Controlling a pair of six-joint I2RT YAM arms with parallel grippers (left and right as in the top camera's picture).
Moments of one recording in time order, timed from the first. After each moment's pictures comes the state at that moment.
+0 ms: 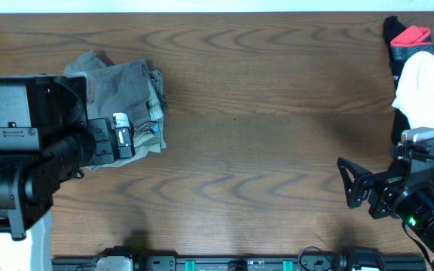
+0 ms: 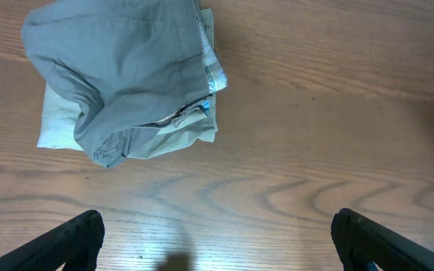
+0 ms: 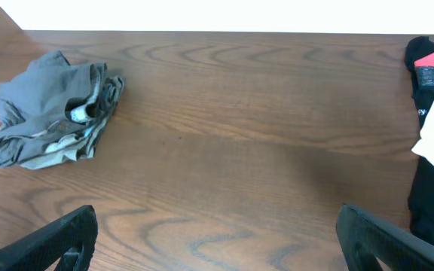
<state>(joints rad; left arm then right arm) -0.03 1.22 1.84 -1.60 0.10 -0.15 -0.06 0.71 1.33 -1.21 -0.36 -0.01</state>
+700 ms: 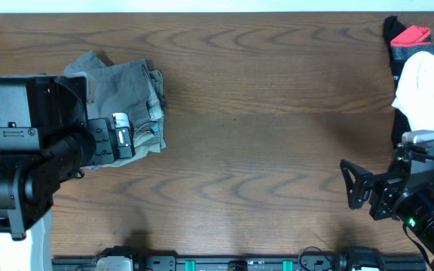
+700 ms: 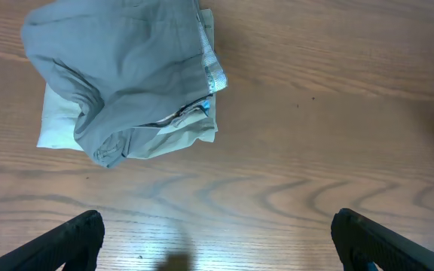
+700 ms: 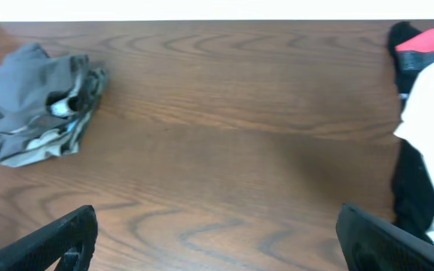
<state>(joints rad) -0.03 1.22 1.84 -1.60 0.10 -0.15 -0.06 0.71 1.33 -1.24 -0.30 -0.01</state>
